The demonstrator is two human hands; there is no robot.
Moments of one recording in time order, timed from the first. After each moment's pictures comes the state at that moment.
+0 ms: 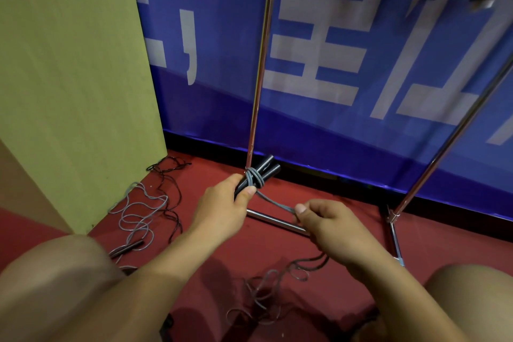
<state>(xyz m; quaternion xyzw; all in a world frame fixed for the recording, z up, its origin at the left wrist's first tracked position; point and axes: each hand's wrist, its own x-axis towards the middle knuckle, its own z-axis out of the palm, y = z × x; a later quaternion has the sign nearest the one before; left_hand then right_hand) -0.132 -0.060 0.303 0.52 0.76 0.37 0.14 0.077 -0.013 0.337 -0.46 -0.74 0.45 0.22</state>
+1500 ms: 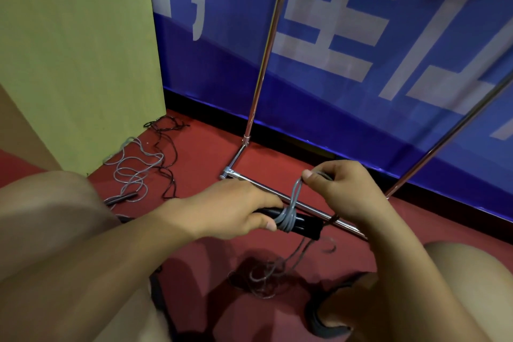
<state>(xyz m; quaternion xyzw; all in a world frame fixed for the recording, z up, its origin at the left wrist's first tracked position) -0.104 -0.093 0.311 0.79 0.57 0.14 0.15 0.093 -0.001 0.355 -0.49 -0.79 0.32 0.19</state>
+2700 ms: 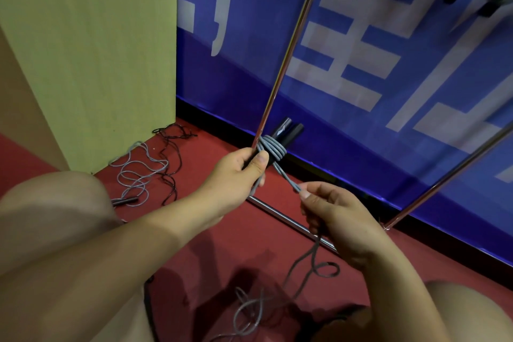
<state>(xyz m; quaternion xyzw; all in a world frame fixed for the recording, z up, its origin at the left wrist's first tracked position) -0.109 -0.076 0.324 0.43 0.57 0.60 0.35 0.077 -0.013 0.357 -0.40 -0.66 0.60 0.21</state>
